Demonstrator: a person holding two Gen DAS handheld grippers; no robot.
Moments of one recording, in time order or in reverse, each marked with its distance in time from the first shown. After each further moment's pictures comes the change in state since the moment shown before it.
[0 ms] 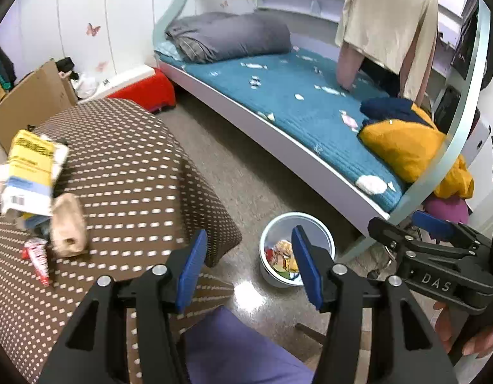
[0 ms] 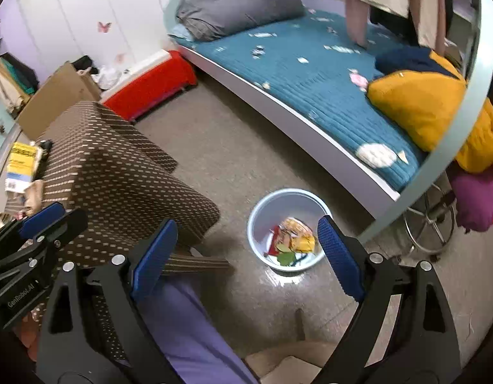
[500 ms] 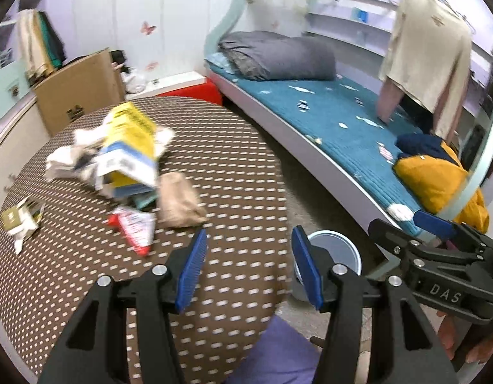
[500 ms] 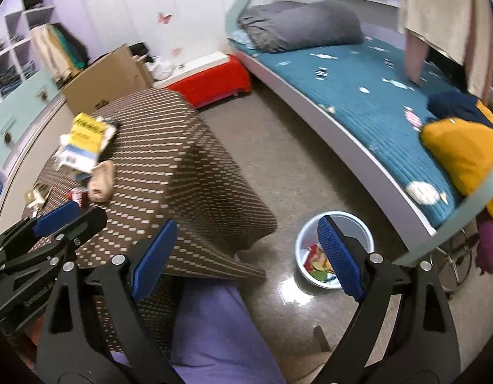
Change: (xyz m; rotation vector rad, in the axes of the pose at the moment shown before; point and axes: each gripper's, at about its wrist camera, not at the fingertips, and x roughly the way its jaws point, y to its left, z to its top) left arm -0.056 0.075 -0.026 -0.154 -0.078 0.132; right arm -0.018 0.098 -0.002 -0.187 -0.042 0.151
